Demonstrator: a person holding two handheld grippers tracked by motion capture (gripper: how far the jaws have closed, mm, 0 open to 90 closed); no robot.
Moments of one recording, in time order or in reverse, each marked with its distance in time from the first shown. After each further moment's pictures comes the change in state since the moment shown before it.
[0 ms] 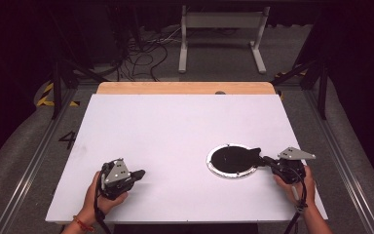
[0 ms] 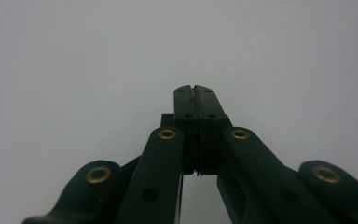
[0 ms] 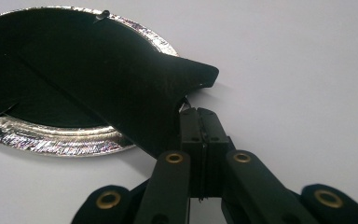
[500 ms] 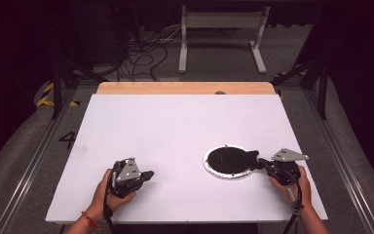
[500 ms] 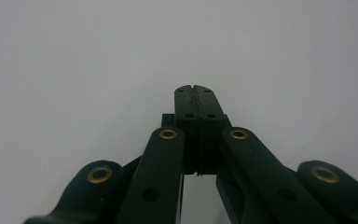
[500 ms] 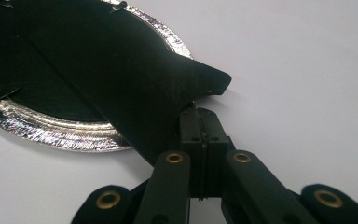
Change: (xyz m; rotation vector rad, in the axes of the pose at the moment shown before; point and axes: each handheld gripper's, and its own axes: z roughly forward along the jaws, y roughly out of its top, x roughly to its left) left arm -0.006 0.012 0.020 0.029 -0.049 0.037; right arm 0.014 0.003 0.005 0.023 0.028 -0.053
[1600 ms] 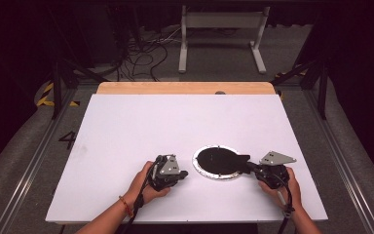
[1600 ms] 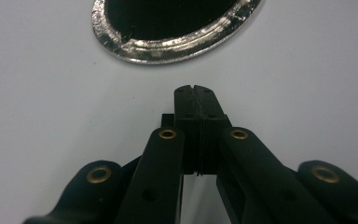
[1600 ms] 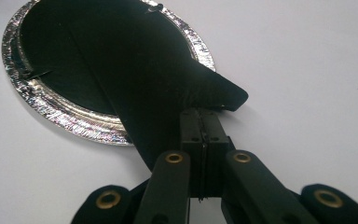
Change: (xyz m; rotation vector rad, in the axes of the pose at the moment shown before) left arm -0.028 0.058 0.079 0.043 -0.145 0.131; right arm 0.033 0.011 0.007 -0.010 0.076 -0.044
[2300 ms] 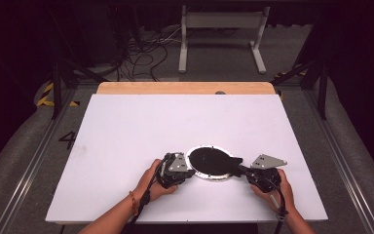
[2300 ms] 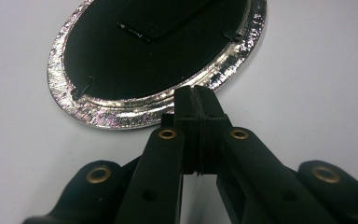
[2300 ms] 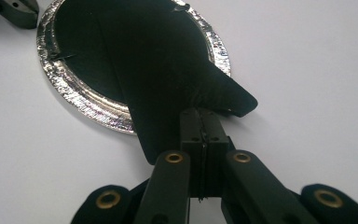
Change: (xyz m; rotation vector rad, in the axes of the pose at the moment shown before) left arm 0.001 0.010 0.015 0.000 -0.027 -0.006; right arm 0.024 0.008 0.006 -0.003 0.055 -0.047
